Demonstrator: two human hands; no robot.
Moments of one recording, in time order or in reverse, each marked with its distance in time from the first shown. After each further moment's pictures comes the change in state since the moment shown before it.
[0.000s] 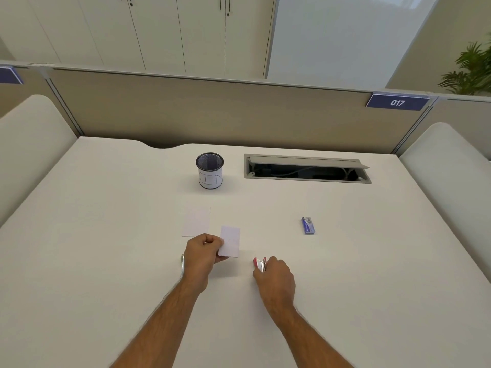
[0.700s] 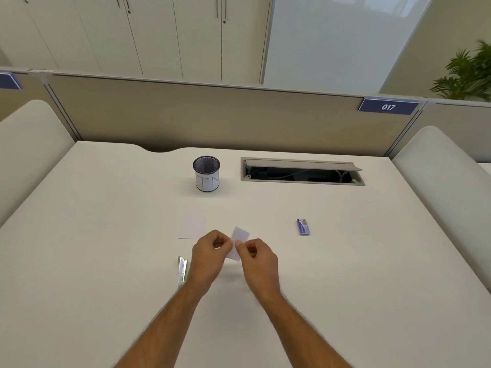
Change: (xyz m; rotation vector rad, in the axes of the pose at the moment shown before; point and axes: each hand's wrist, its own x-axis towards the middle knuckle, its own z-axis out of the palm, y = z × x) left_hand -0.021 0.010 0.013 0.284 -0.087 0.279; right_hand -0.016 -0.043 -0.027 0.620 -0.005 -0.136
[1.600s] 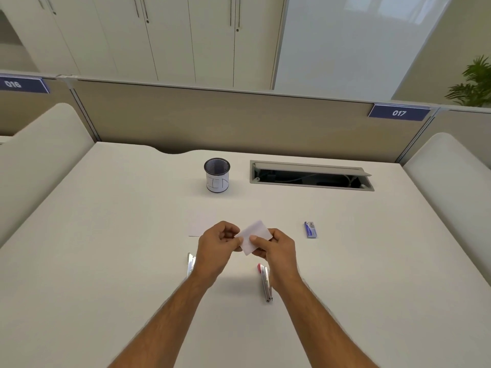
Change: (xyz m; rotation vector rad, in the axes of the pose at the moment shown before) left_hand -0.014 0.030 -0.011 -0.119 -0.020 0.040; right_hand 0.014 -0.018 -0.029 0.586 -0.090 0.139
